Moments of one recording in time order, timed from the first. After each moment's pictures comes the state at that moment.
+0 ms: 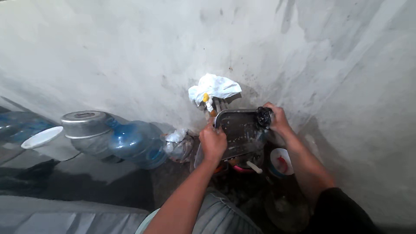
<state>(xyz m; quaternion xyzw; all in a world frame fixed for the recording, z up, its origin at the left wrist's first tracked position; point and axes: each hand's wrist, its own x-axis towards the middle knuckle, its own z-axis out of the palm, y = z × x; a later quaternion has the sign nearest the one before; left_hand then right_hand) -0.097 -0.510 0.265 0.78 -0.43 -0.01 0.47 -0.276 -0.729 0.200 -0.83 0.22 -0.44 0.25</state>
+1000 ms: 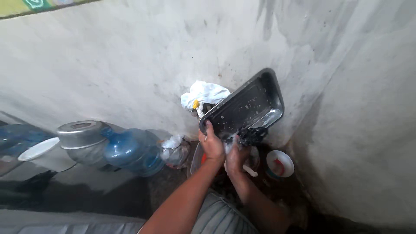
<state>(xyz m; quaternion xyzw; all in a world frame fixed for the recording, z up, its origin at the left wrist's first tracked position) -0.135 -0.547 0.251 0.50 -0.25 -0.16 0.81 -0.161 -0.553 0.188 -0.30 0.50 -0.64 0.51</state>
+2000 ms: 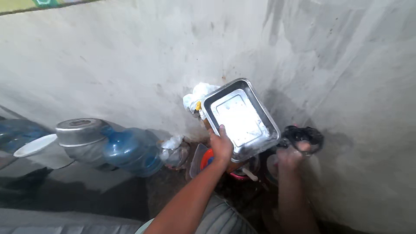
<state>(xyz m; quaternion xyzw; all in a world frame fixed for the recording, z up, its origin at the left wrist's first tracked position) -0.131 -0.567 0.236 0.70 -0.25 -0.22 0.63 -0.297 -0.645 0.188 -0.16 0.21 -0.83 0.50</state>
